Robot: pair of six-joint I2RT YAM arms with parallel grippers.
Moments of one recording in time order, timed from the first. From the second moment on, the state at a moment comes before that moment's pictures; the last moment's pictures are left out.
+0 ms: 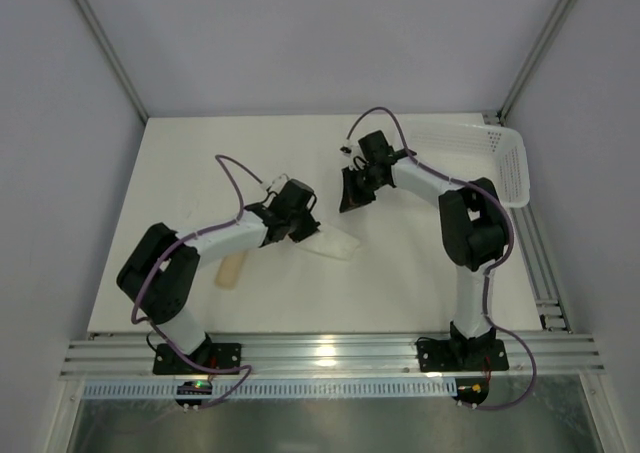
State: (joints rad) left arm -0.70 1.66 1.00 -0.24 -0.15 -1.12; right arm 0.43 2.00 1.48 -0.54 -0.46 0.22
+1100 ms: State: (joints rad) left arm -0.68 1.80 1.19 -0.24 -0.13 -1.09; right arm 0.47 2.13 1.46 -0.49 -0.56 0.25
